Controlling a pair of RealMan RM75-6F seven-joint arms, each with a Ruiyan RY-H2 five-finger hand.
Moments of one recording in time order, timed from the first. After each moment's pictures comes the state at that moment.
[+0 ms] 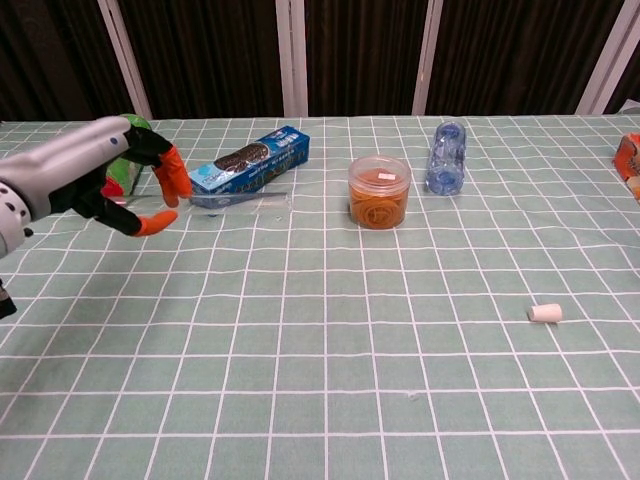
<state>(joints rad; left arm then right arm) -0.54 -1.60 -0.18 -1.63 1.25 1.24 0.31 0.11 -1.17 0.09 -1.64 -1.52 1.44 -0.07</state>
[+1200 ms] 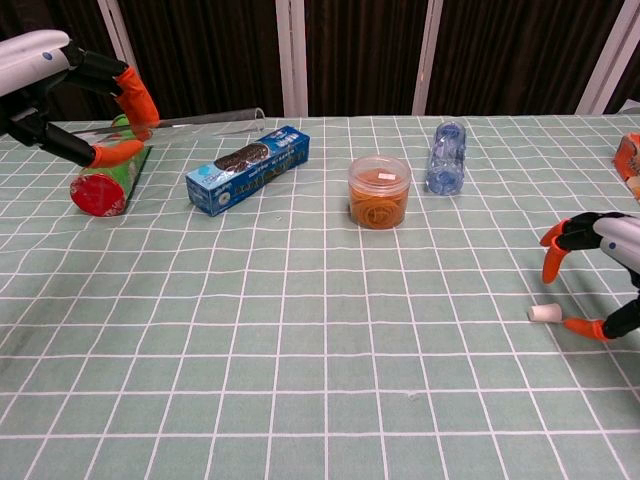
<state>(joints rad) -0.53 -1.45 -0.21 -1.68 1.35 1.25 0.09 0.32 -1.54 0.12 -1.56 -1.27 1.17 -0.39</state>
